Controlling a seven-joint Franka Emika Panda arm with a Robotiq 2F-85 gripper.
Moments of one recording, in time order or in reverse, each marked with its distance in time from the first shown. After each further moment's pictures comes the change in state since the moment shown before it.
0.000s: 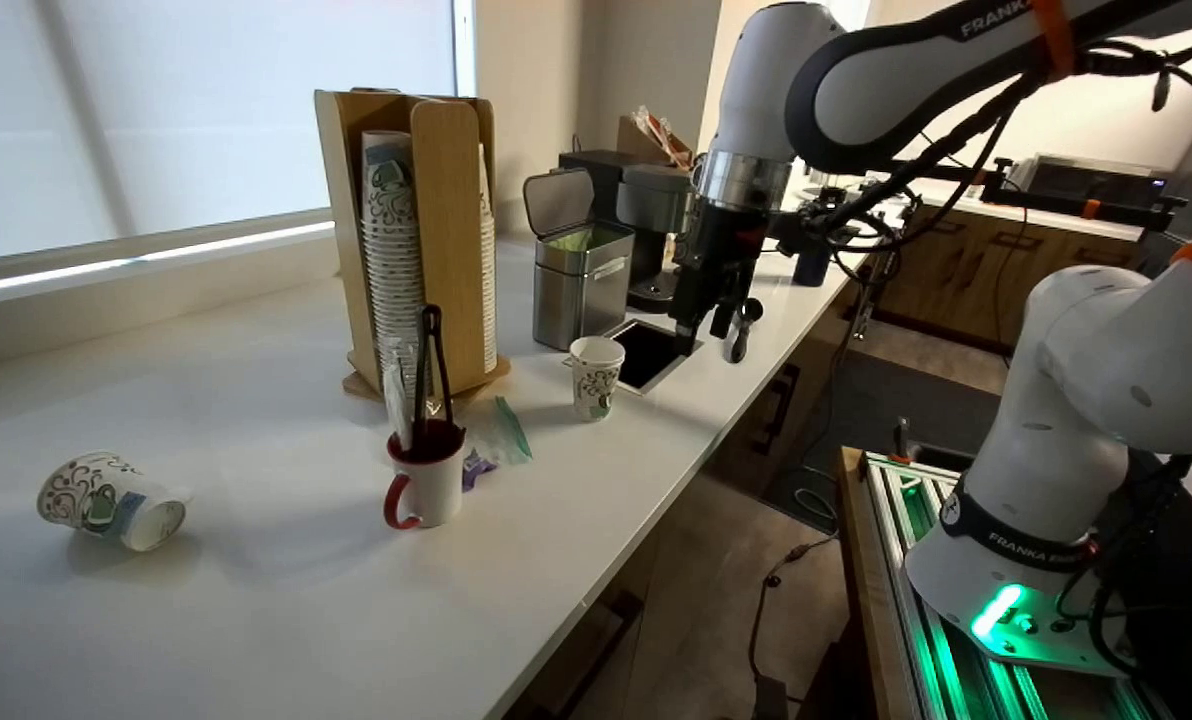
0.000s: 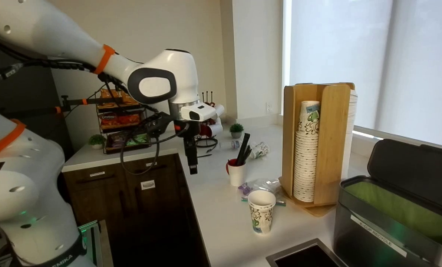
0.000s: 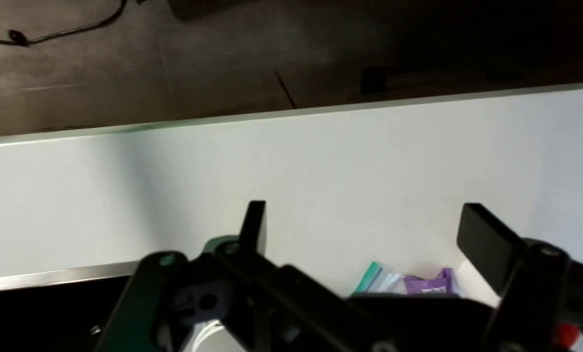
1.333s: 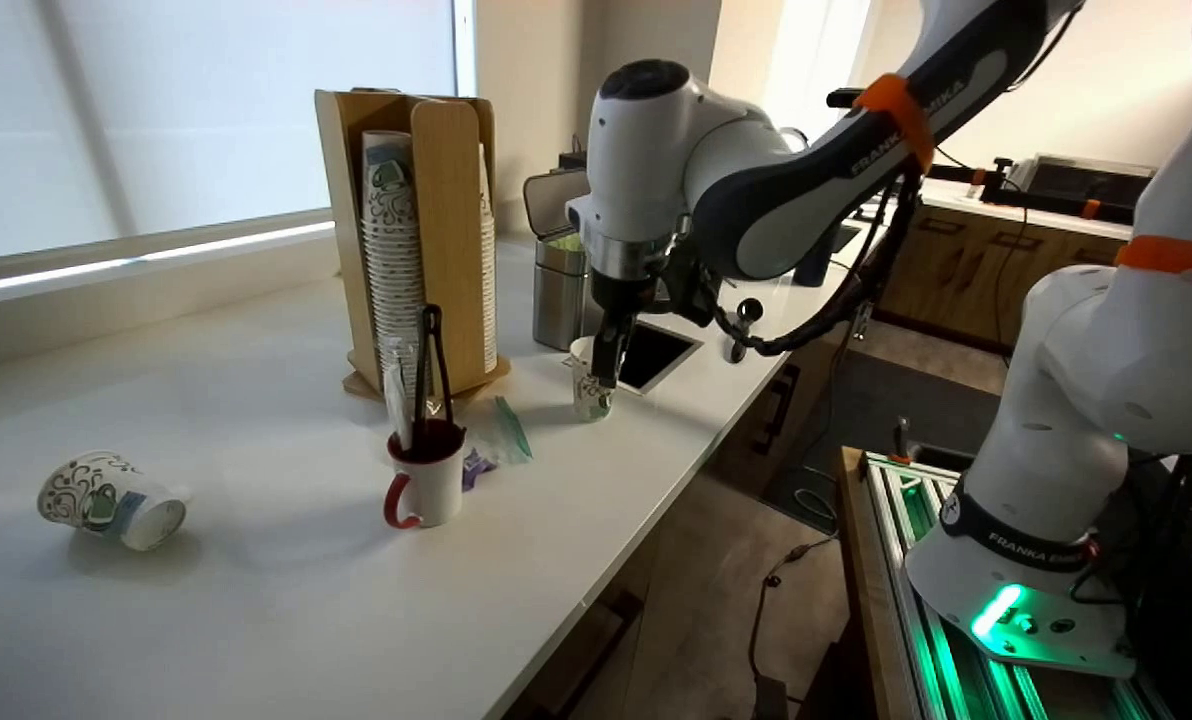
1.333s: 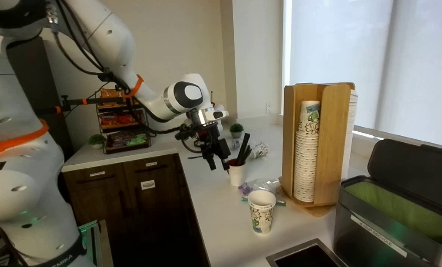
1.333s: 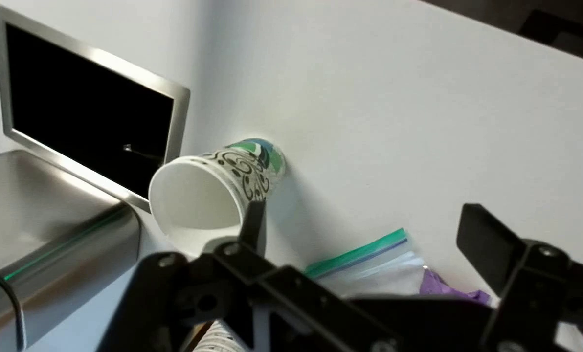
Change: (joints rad) arm 0.023 0.425 0.175 0.251 -0.588 0.109 0.177
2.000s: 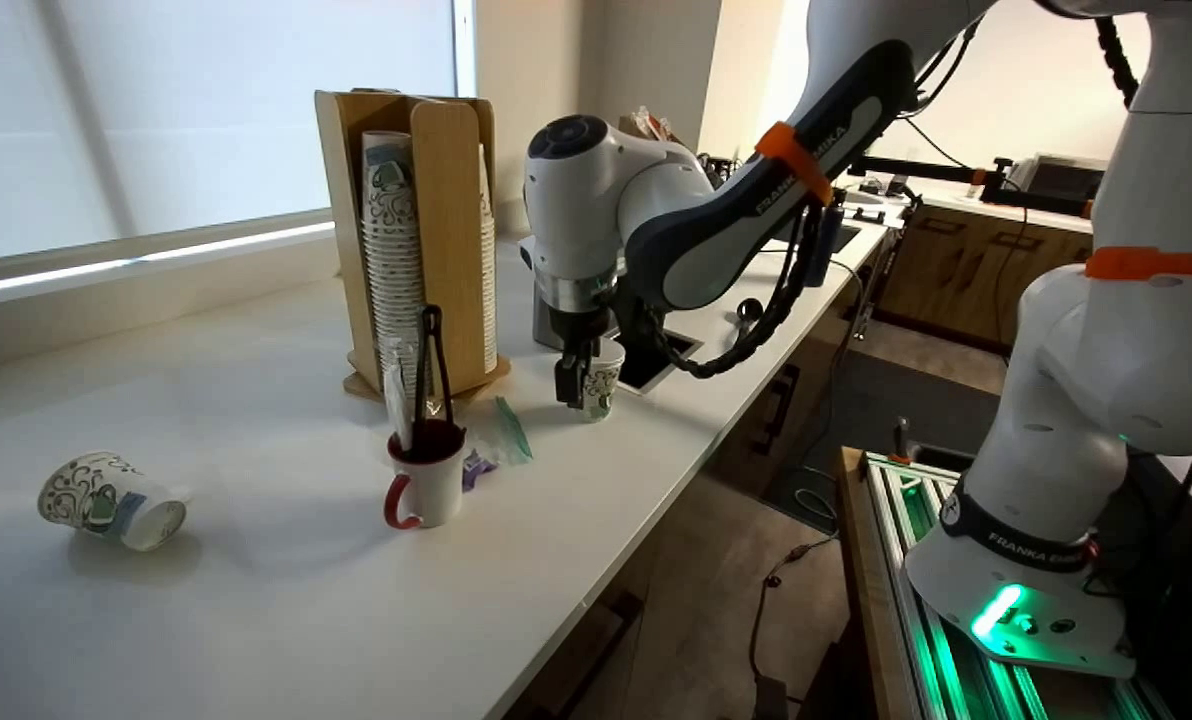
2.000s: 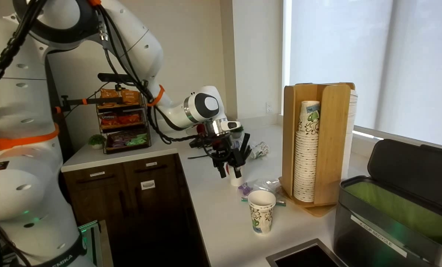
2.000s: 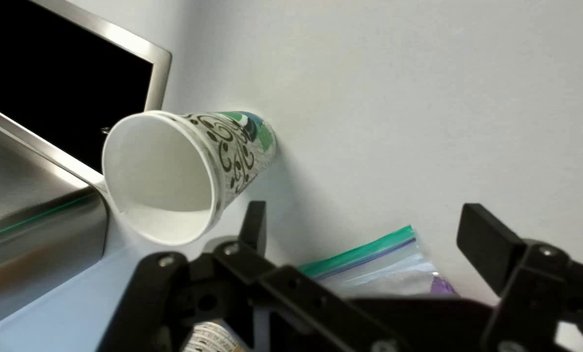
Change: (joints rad) arm 0.045 0.221 -0.059 0.158 -0.056 -0.004 -0.006
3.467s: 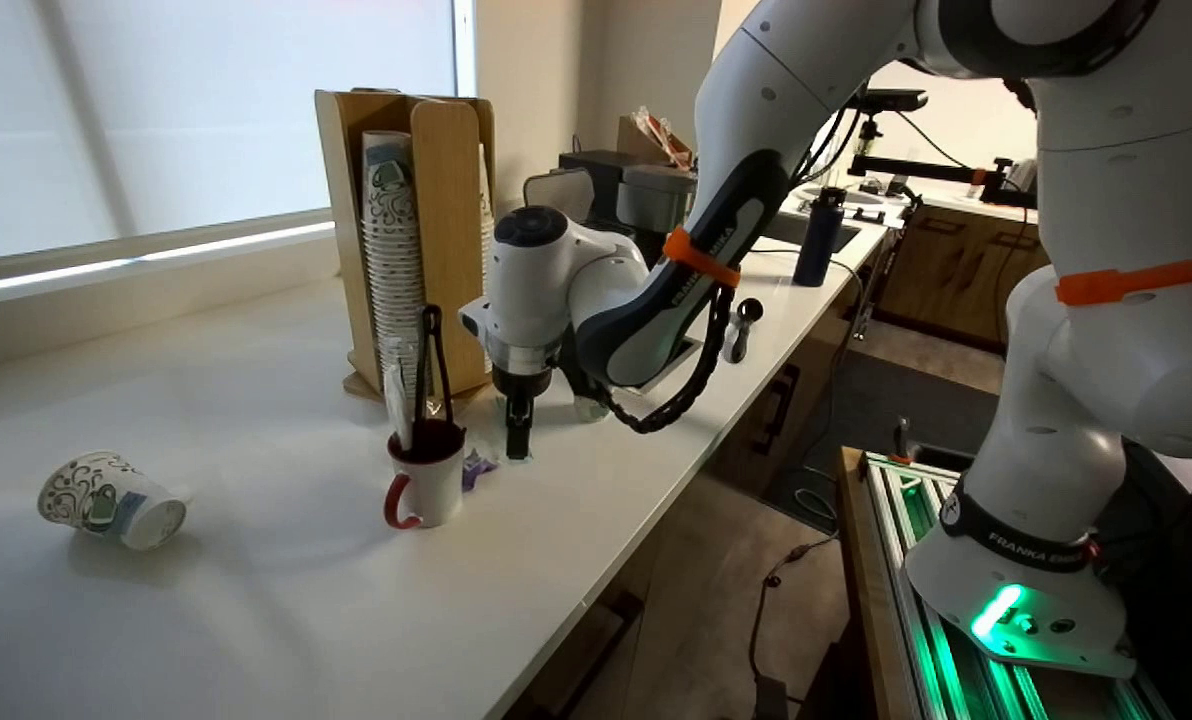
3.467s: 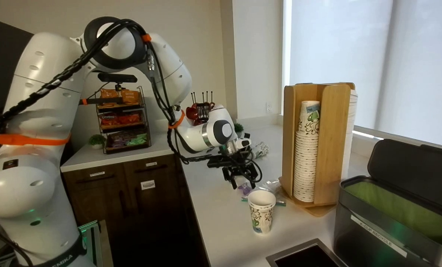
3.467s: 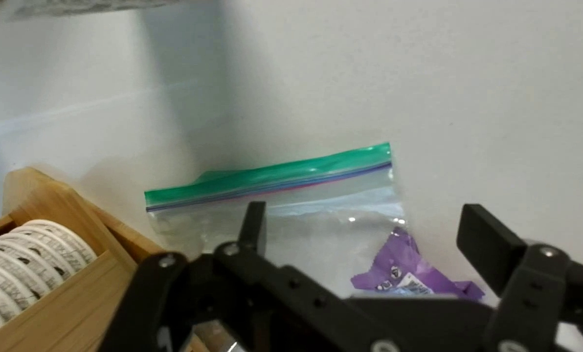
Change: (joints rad) arm 0.131 0.321 -0.163 0.160 -0.039 0.334 -0.222
